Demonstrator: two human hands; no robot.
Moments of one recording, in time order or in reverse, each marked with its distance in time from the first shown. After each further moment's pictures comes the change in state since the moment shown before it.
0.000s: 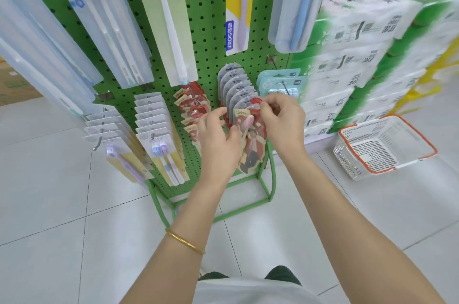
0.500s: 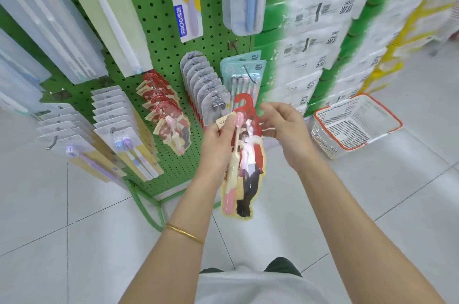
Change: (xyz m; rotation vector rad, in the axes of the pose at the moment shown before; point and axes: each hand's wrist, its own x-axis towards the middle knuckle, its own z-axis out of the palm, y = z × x) left_hand -0.038 0.012 0.054 -0.351 -0.262 -0.248; right_hand -0.034 0.051 -0.077 0.437 -0.138 0.400
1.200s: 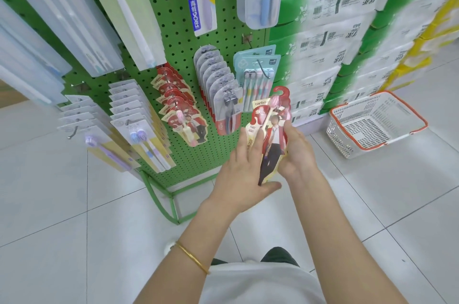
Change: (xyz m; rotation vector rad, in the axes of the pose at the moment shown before) left_hand -0.040 -0.038 -0.002 1.040 -0.366 0.301; right_hand -0.018 0.027 0.015 0.656 0.230 0.409
